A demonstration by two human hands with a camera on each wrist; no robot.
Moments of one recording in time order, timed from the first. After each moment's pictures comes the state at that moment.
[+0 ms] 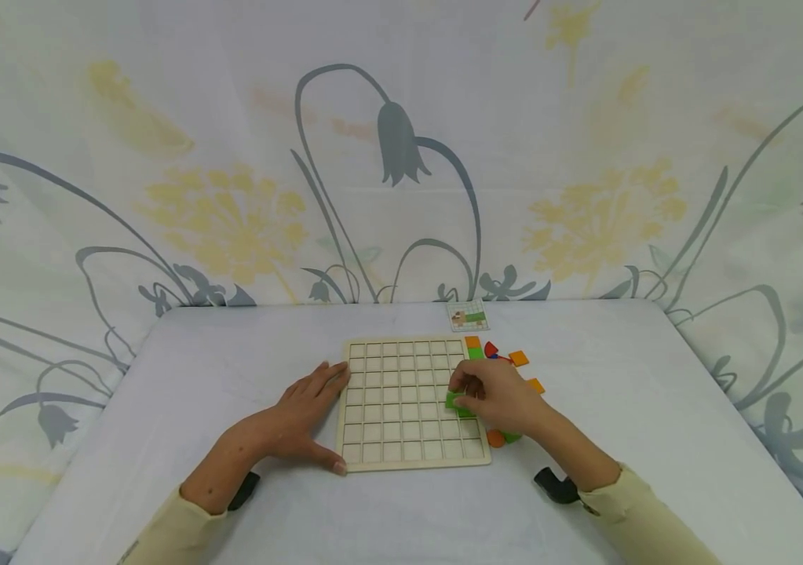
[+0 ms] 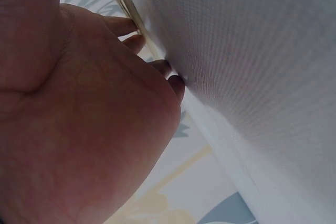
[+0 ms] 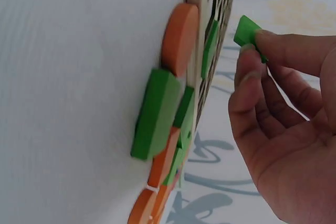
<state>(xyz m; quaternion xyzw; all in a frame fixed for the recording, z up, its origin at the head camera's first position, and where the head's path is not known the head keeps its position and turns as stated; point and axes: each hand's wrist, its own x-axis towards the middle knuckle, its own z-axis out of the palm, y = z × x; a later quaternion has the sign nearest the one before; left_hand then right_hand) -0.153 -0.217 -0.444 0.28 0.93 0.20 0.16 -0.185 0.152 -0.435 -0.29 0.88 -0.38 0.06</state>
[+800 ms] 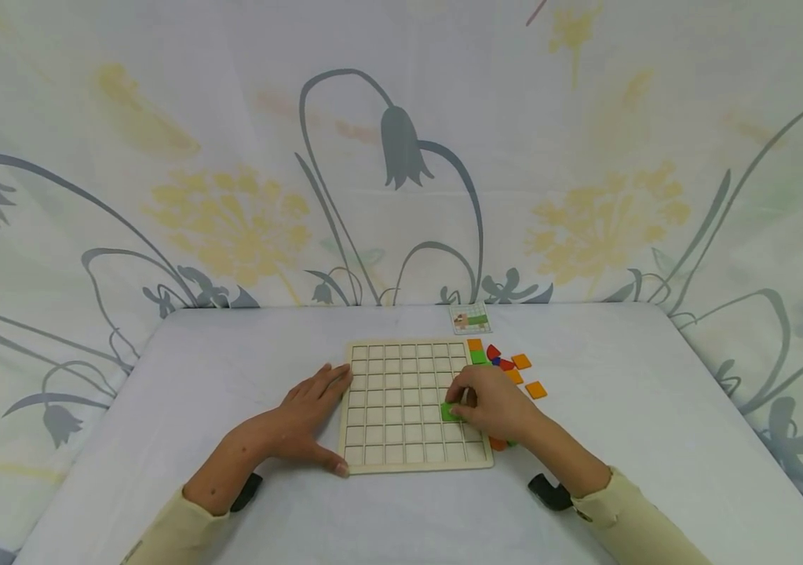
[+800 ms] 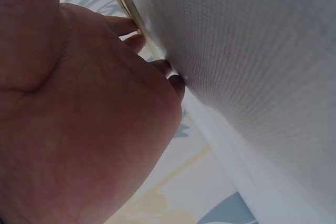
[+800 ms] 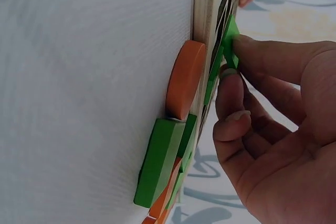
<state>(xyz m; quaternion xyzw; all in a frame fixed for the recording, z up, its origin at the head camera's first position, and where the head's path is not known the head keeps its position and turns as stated) -0.154 -0.216 -0.445 0.28 0.93 0.20 0.16 -0.183 0.140 -0.439 -0.25 0.91 -0.33 0.08</state>
